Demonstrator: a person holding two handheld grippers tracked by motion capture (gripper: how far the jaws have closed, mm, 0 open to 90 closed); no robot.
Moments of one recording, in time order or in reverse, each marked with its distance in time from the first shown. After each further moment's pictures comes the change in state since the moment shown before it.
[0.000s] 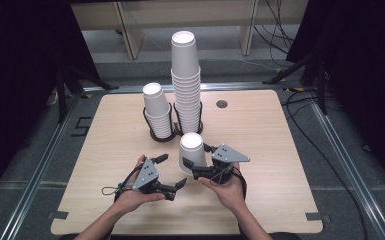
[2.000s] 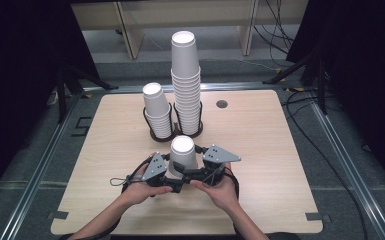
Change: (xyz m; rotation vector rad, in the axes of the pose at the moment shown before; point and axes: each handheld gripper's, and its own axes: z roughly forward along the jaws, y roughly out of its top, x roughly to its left) left arm 0.005 0.004 0.024 0.053 -0.047 -0.002; right arm 0.014 0.001 0.017 0.004 0.075 0.009
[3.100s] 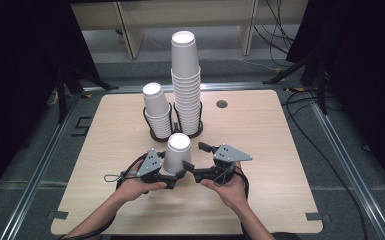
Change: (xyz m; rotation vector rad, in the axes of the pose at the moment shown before) left arm 0.018 0.002 -0.010 0.061 0.016 0.033; right arm -0.013 0.004 -0.024 -0.002 -0.014 -0.004
